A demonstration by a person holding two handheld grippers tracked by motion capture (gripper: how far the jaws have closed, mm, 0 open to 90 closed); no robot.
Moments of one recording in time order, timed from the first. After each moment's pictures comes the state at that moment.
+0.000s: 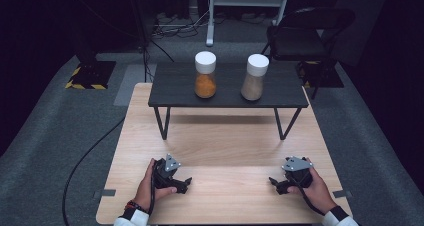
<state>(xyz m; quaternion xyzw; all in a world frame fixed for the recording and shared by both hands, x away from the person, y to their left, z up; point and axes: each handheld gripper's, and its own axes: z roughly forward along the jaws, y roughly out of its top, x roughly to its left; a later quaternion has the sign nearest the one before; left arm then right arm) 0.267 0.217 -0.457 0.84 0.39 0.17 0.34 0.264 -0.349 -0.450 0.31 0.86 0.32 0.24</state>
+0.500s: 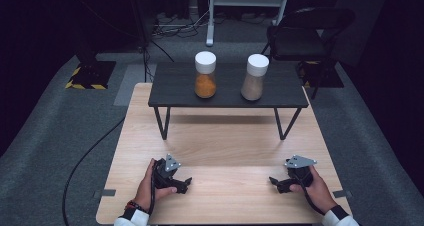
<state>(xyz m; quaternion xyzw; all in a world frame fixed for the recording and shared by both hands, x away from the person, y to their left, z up) 0.267 0.217 -0.457 0.84 0.39 0.17 0.34 0.276 -0.366 -0.457 0.36 0.84 0.35 0.19</state>
